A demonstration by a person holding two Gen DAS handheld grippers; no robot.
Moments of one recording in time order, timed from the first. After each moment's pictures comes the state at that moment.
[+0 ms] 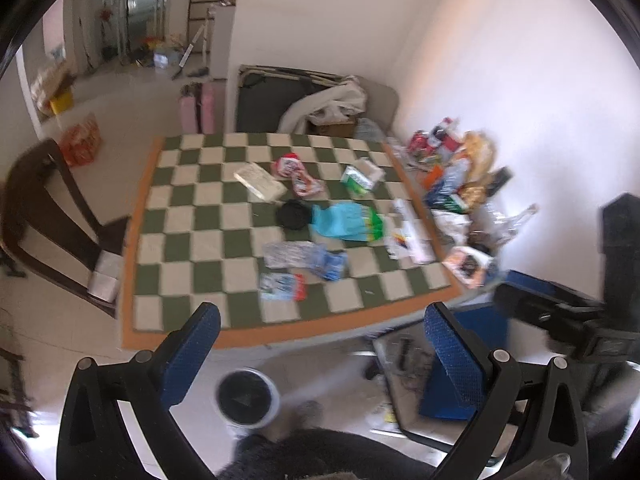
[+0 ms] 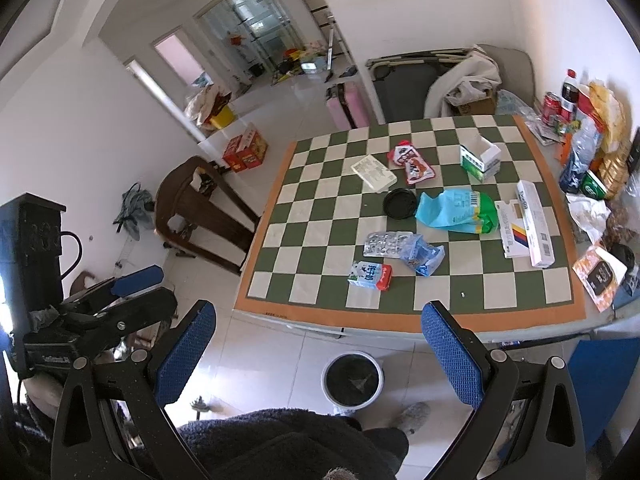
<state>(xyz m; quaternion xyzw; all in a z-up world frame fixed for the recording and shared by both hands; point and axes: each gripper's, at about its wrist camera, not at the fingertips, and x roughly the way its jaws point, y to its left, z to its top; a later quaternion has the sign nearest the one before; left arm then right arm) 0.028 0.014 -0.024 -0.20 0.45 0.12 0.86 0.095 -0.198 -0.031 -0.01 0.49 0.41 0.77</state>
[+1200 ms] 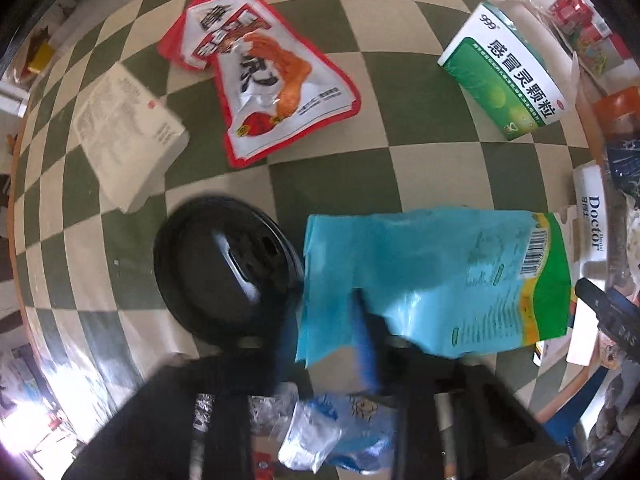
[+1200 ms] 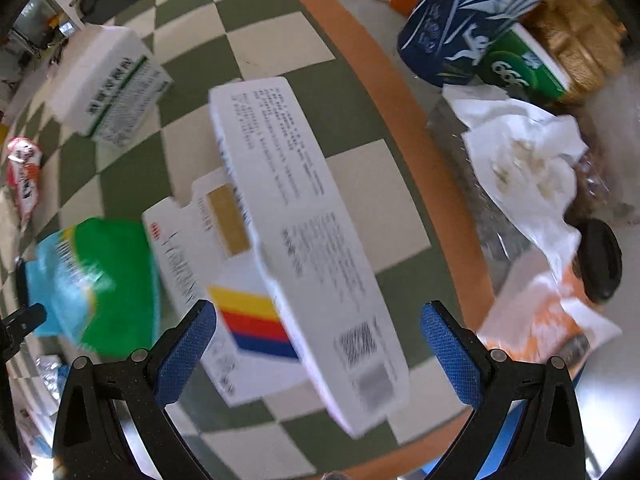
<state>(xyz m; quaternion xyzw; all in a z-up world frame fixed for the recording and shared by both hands) 0.413 0.059 -0.370 -0.16 0.69 0.15 0.68 0.531 -0.203 -0.403 -0.09 0.68 0.06 0.73</state>
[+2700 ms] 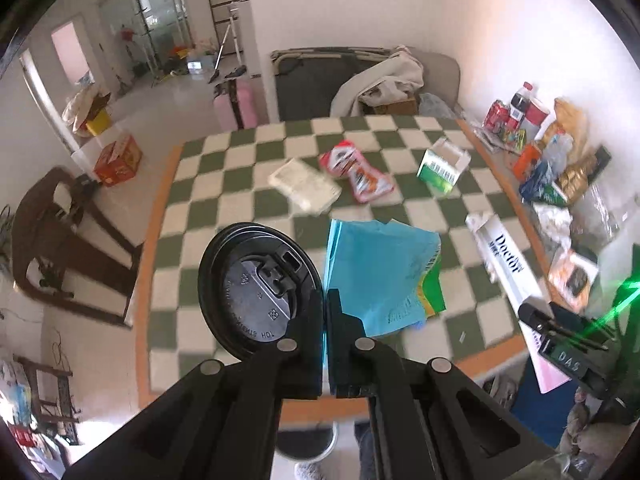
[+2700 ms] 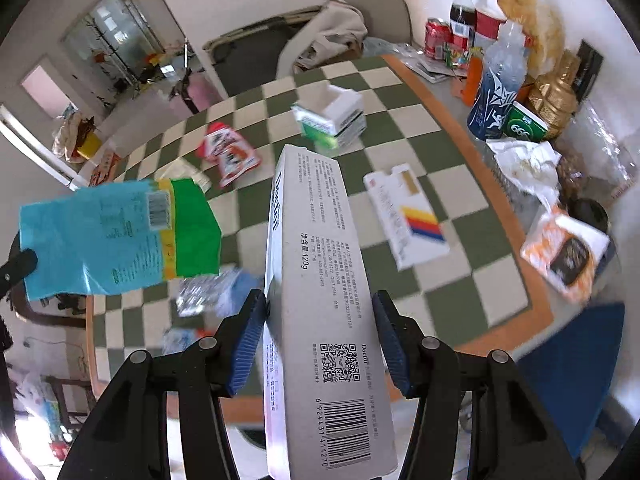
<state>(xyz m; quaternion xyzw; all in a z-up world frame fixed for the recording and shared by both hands) 0.141 0.055 -0.157 -0.11 0.50 0.21 0.83 0.269 -0.164 -0.217 -0.03 0.54 0.21 0.82</state>
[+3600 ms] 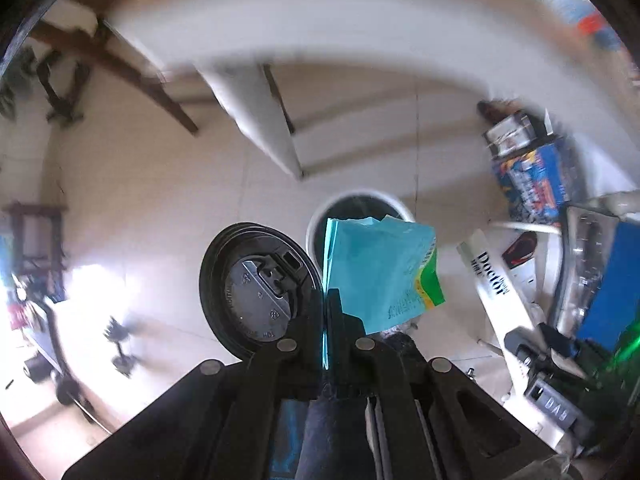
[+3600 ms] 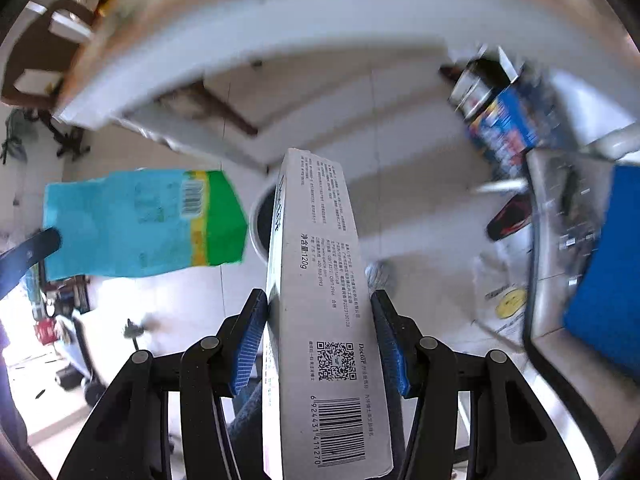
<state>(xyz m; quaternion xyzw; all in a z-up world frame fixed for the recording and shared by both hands) -0.122 0.076 -0.488 -0.24 0.68 0.26 0.64 -0.072 -0.133 -0.498 -0.14 0.71 0.26 0.63</state>
